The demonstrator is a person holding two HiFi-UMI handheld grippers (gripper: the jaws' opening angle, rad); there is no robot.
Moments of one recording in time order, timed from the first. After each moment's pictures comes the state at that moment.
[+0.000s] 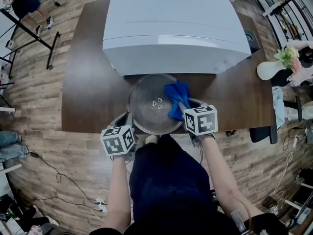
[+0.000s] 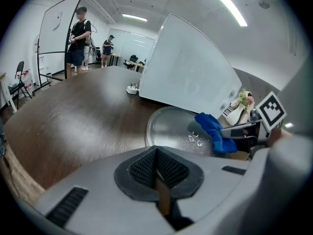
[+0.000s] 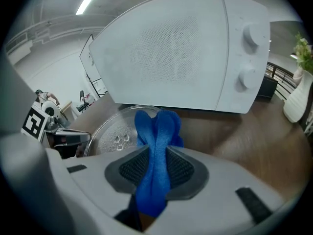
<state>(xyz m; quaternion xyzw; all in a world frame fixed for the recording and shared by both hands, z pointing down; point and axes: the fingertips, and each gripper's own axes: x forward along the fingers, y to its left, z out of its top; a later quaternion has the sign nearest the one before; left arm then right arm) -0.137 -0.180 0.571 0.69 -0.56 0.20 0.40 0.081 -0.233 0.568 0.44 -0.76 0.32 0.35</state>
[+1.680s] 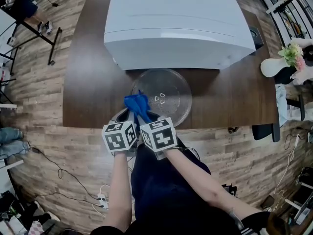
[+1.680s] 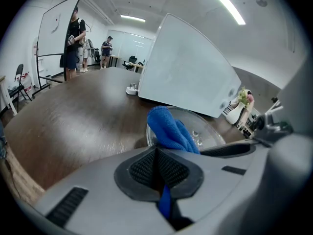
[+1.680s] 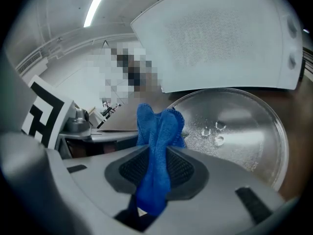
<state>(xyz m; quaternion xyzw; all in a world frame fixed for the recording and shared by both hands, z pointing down) -0.136 -0.180 0.571 0.70 -0.56 0.20 0.40 -0.095 -0.160 0.568 0.34 -0.81 0.37 0.30</state>
